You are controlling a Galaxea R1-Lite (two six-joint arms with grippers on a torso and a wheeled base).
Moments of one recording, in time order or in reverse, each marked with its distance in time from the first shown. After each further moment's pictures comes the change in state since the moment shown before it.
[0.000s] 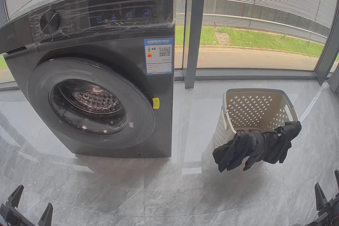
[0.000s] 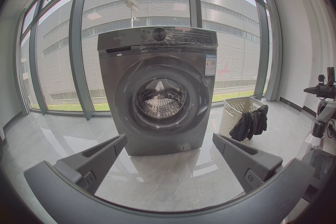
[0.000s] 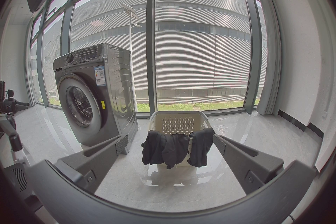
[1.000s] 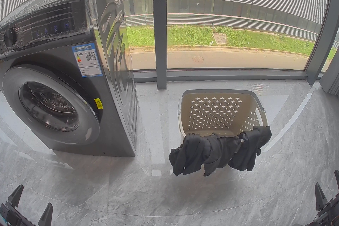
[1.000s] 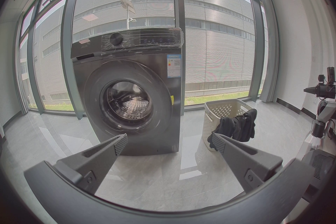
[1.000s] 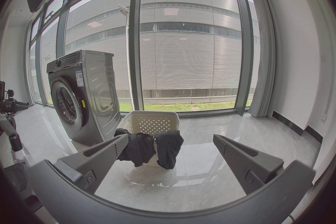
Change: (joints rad) left arm 0.000 0.000 0.000 -0.001 0.000 0.000; right arm 0.000 0.000 0.000 -0.001 0.000 0.000
